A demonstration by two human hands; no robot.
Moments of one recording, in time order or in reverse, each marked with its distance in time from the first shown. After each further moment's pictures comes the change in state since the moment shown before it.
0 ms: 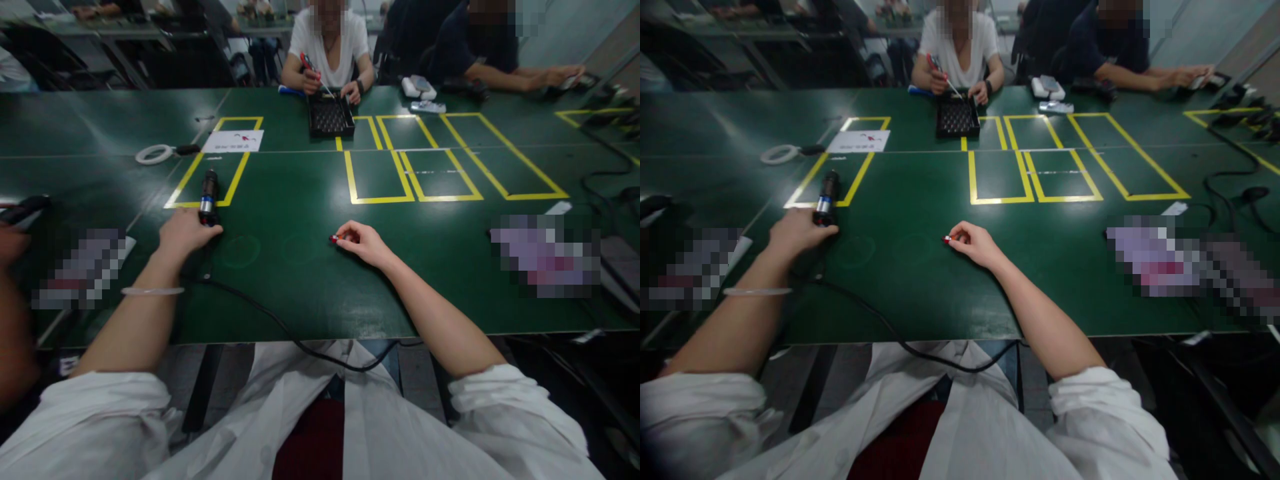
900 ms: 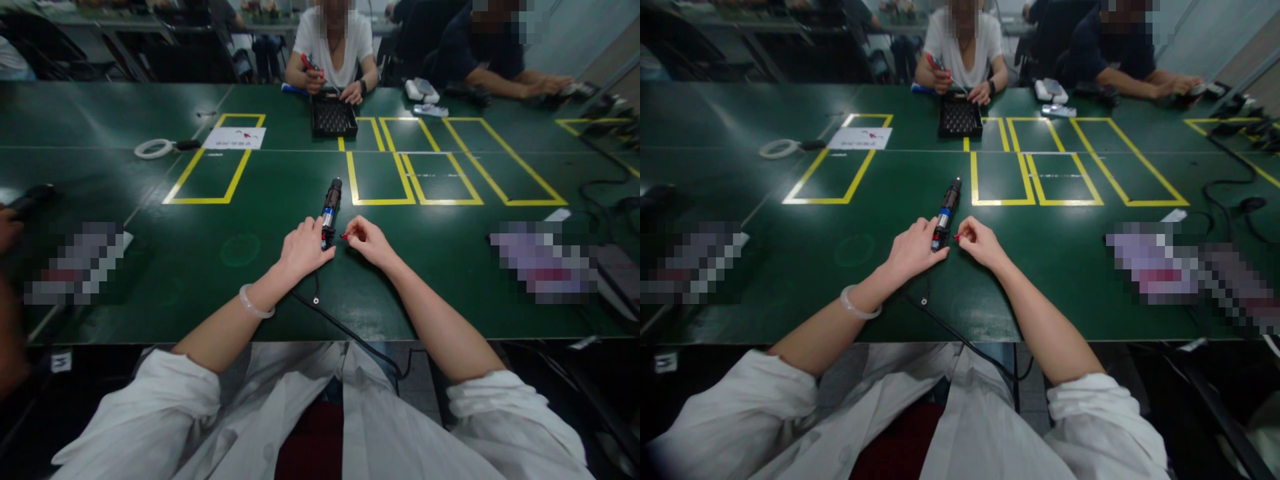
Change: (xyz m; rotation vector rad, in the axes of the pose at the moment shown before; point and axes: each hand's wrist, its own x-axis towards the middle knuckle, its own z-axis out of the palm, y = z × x) left_hand -0.097 0.226 0.033 0.054 0.106 0.449; right_hand 0.002 0.005 -0.003 0.024 0.109 -0.064
